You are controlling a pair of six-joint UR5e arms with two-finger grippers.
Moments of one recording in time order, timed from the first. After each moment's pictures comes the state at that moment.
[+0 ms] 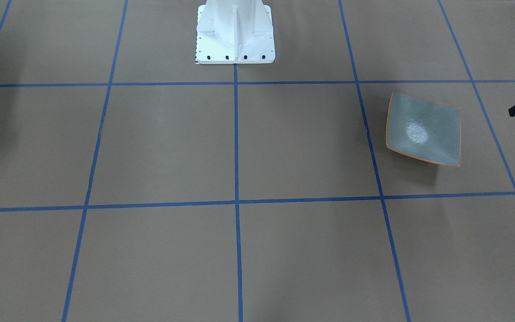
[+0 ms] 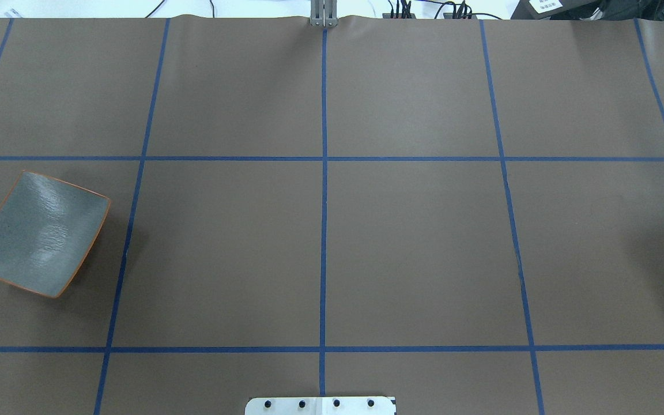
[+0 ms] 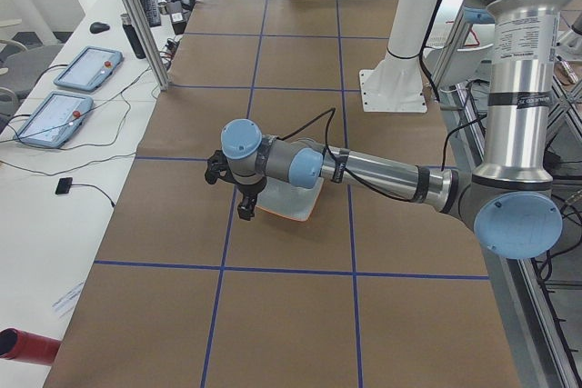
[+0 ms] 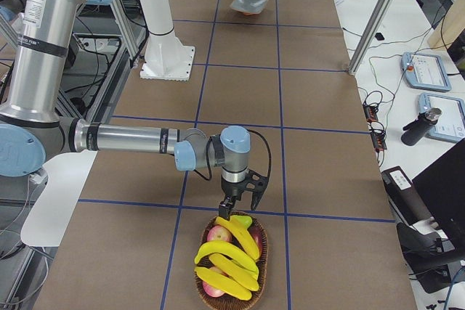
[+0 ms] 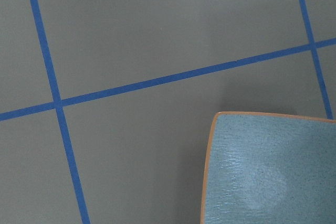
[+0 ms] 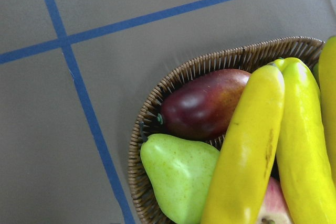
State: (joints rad) left arm -1.41 -1.55 -1.78 -1.65 -2.47 -0.06; right arm 1.33 -1.84 1.76 -1.39 2.05 0.66
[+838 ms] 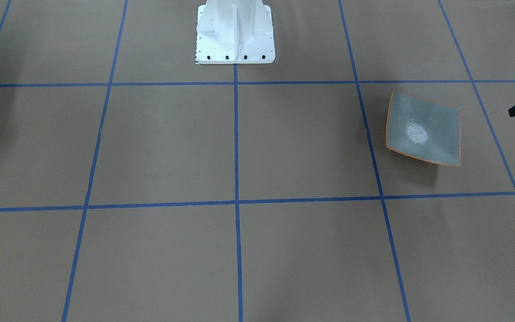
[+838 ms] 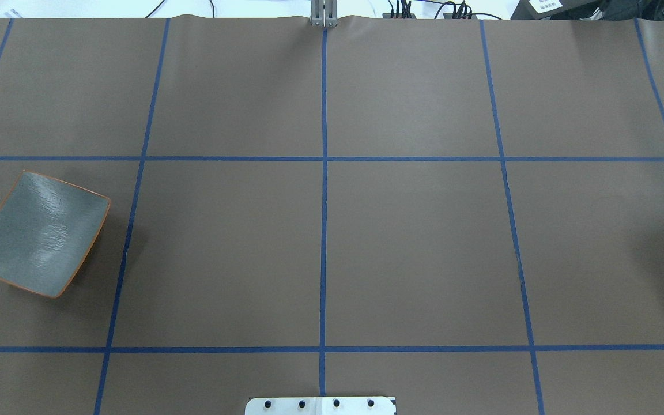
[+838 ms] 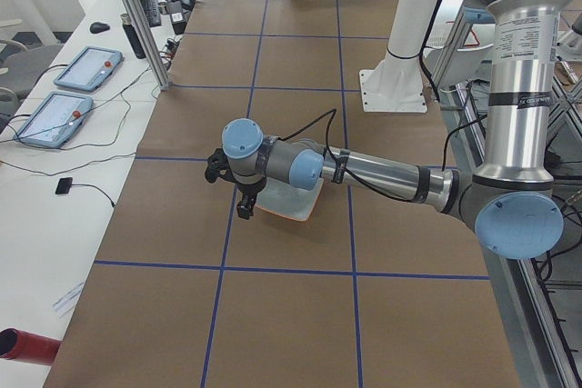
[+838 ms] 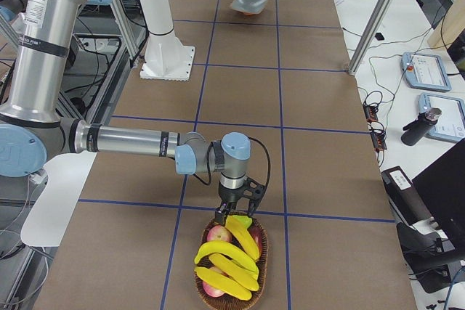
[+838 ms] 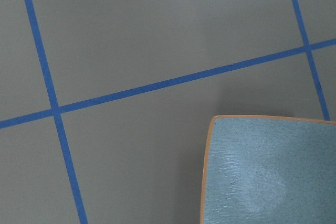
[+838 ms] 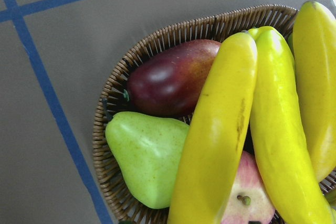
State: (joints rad) left arm -1.41 -1.55 -1.78 -1.67 -2.47 -0.06; right arm 1.32 -1.84 1.72 -1.40 2.03 0.67
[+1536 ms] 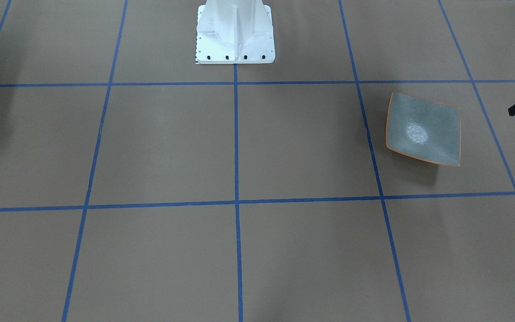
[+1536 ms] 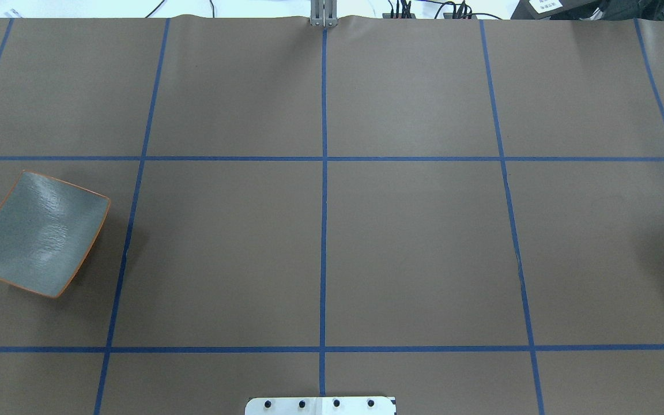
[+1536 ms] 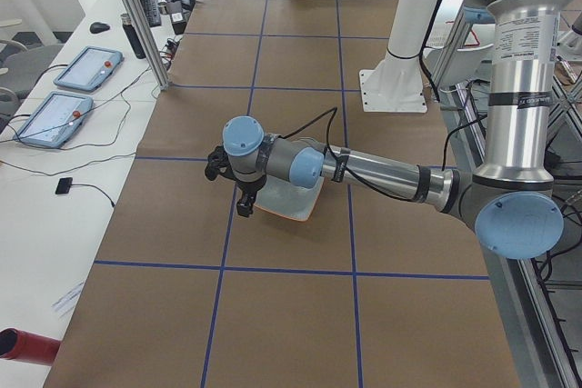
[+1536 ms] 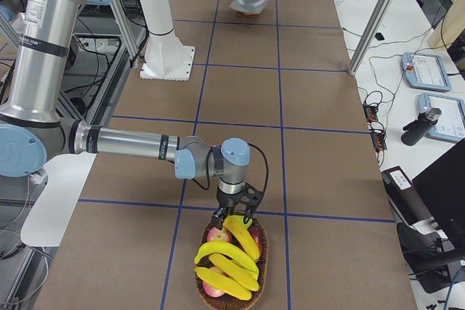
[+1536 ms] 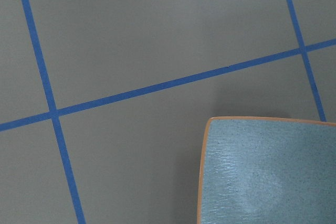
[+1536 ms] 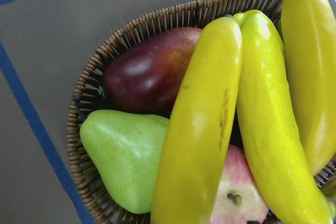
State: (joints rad) left arm -1.41 -1.55 -1.79 -1.67 -2.47 -0.06; right arm 1.32 -1.83 1.69 -1.40 2.04 0.71
